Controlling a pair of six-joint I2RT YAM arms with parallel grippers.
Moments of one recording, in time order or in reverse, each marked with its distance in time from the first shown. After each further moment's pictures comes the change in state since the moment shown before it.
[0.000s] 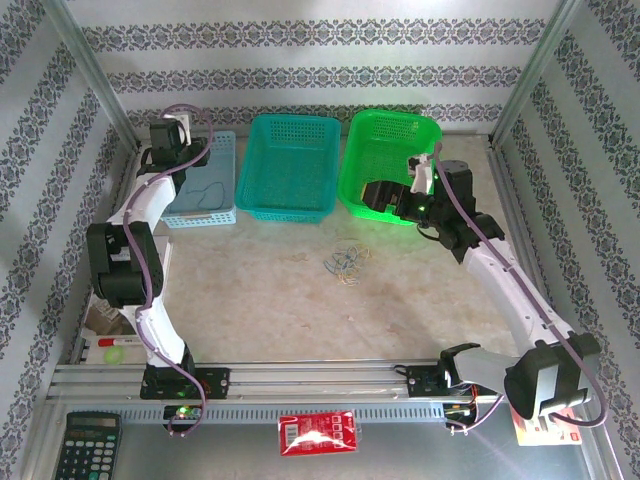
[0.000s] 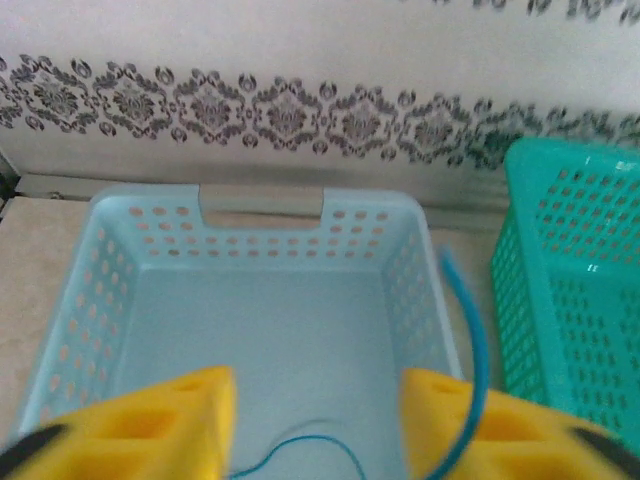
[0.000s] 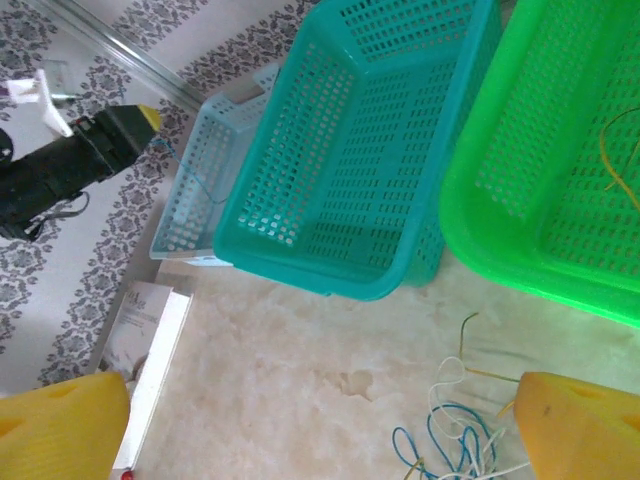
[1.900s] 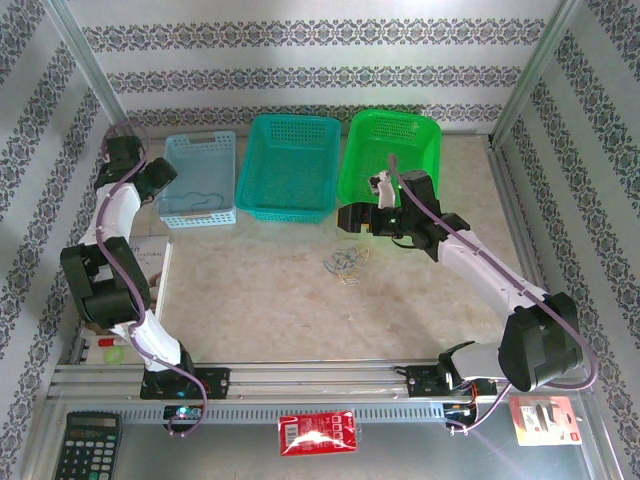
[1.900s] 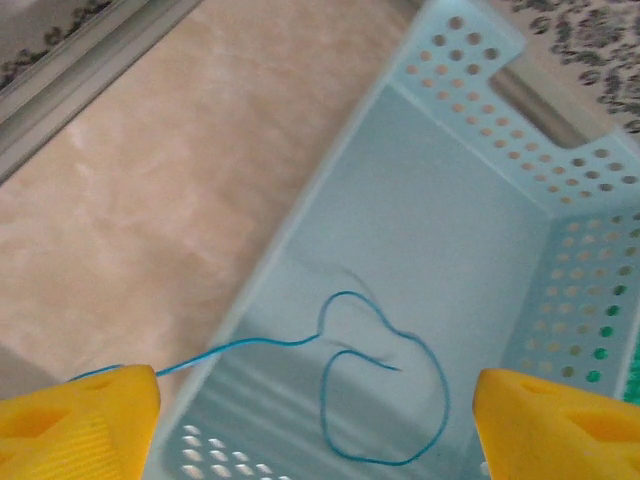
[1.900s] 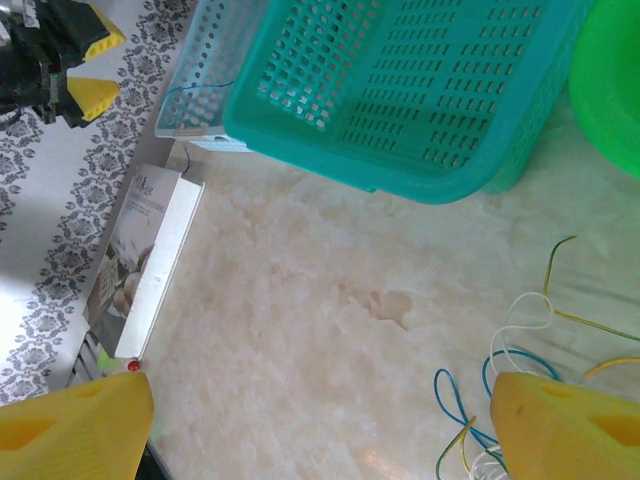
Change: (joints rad) left arm 0.221 -0.132 -0.066 -0.392 0.007 -0.417; right arm 0.135 0.151 -0.046 0.057 -0.084 -0.064
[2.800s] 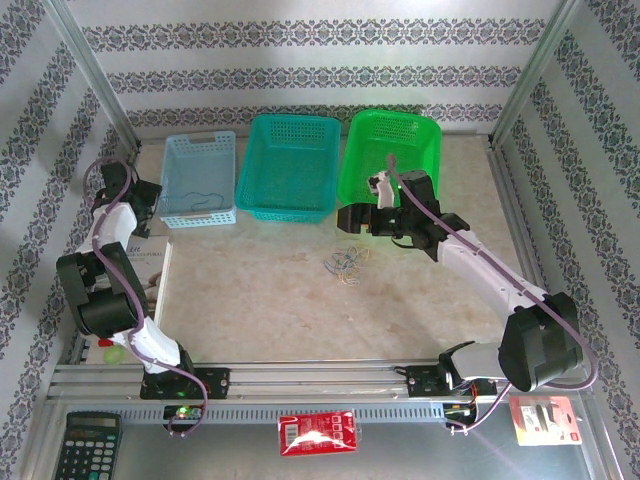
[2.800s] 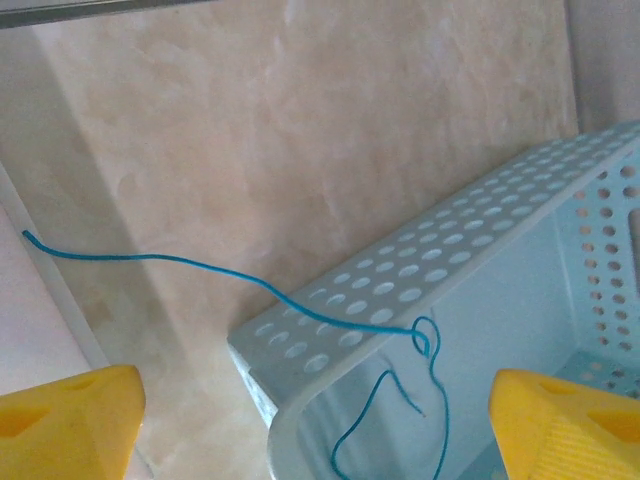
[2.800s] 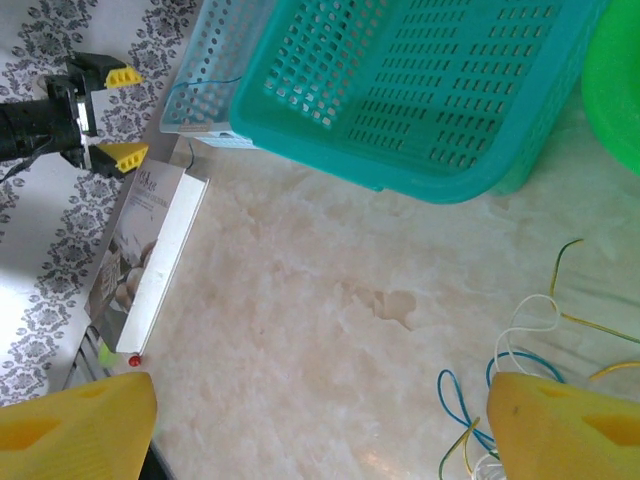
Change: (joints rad) left arm 0.064 -0.058 -0.221 0.103 -0.033 -0.531; right arm 0.014 0.000 0.001 0.002 -0.006 -0.010
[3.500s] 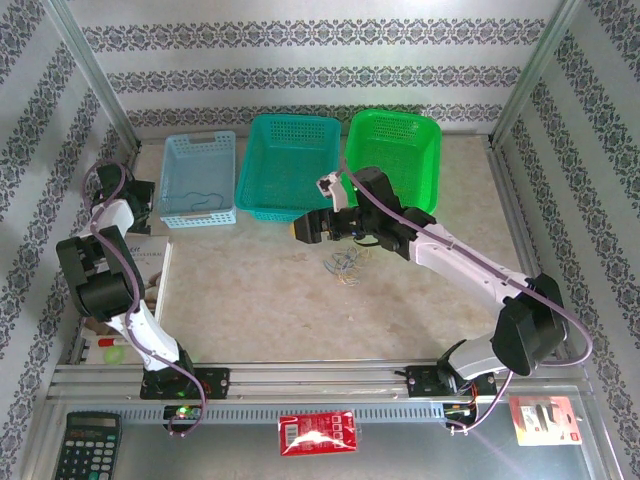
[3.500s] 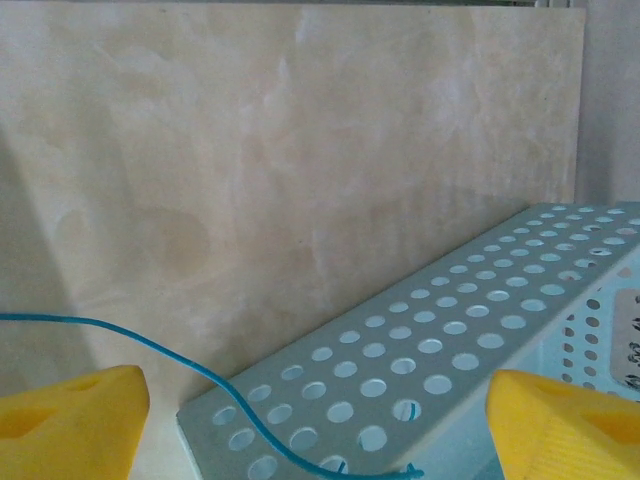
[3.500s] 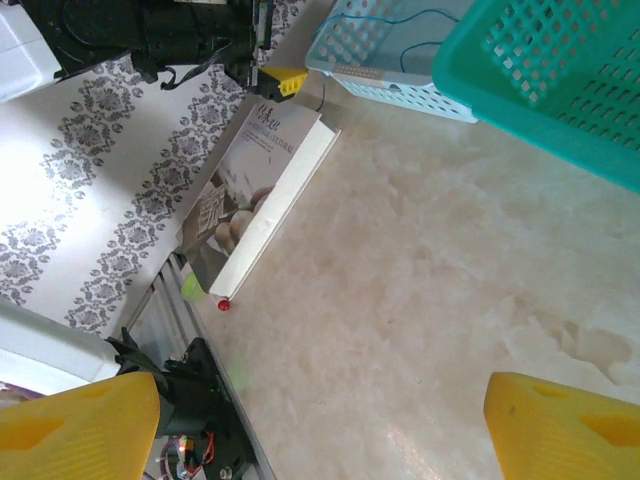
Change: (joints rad) left arm 0.041 0.138 0.041 0.105 0.068 -0.118; right arm 0.251 0.111 0.174 0.023 -0.005 0.023
